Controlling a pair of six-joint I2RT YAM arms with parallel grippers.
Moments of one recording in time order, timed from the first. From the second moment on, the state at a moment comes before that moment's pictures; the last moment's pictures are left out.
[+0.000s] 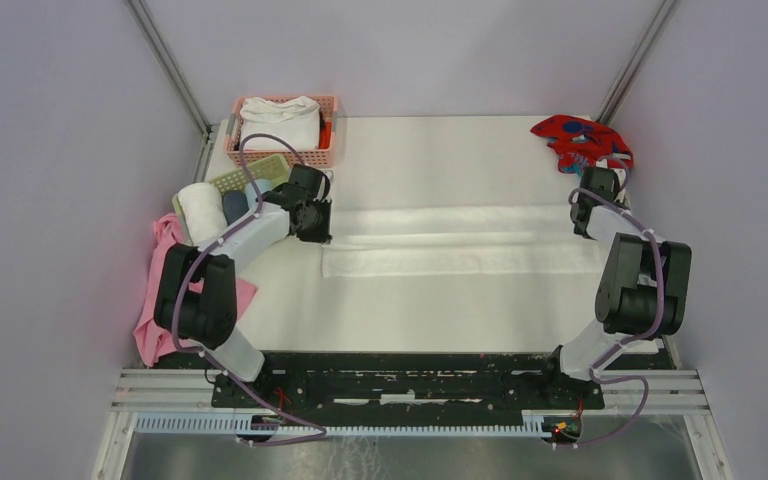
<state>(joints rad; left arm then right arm) -0.31 1.63 1.09 -0.53 0.01 -0.19 -0.23 1.68 0.98 -0.24 0.63 -0.04</state>
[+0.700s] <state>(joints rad) -0.31 1.57 0.97 -0.54 0.04 -0.26 -0.23 1.56 0.87 -0.22 0.66 0.05</state>
